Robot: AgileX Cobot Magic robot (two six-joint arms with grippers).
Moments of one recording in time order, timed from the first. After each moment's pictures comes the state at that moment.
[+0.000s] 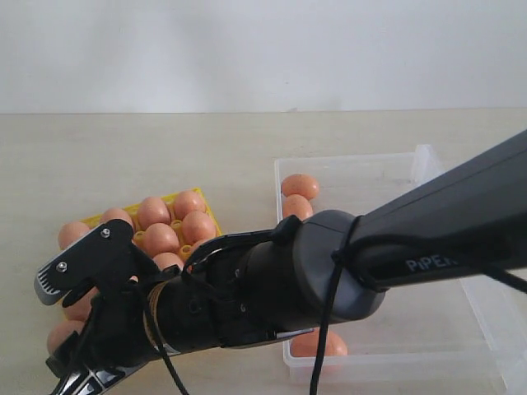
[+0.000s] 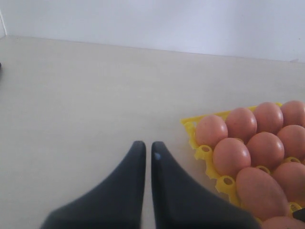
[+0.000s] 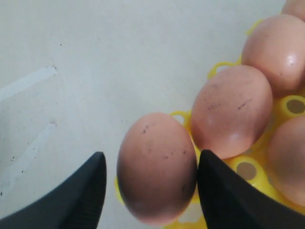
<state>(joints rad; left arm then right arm) 0.04 0.00 0.00 0.03 0.36 -0.09 0.92 2.02 -1.07 -0.85 -0.34 0.91</state>
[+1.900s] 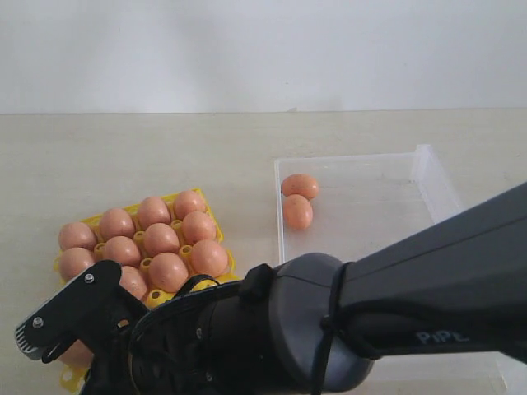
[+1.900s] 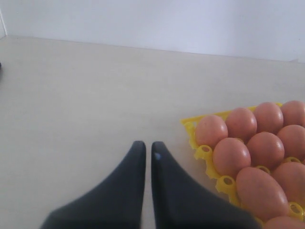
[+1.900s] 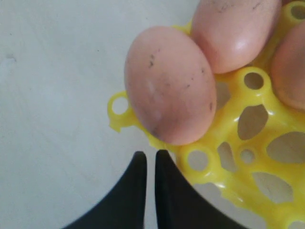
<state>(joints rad) 0.04 0.00 0.00 0.03 0.36 -0.09 1.06 1.99 -1.08 -0.85 0.03 0.99</state>
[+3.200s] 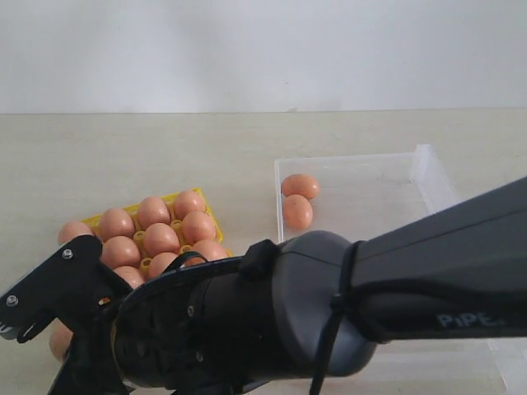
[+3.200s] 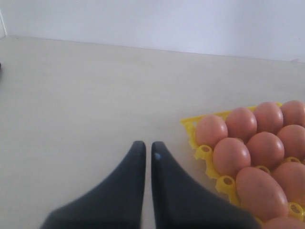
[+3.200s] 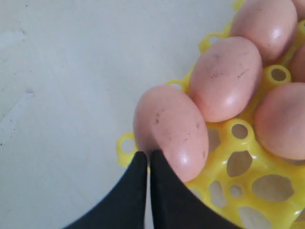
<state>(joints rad) 0.04 0.00 0.00 0.03 0.36 -0.09 1.06 1.96 -1.12 -0.85 0.05 0.95</state>
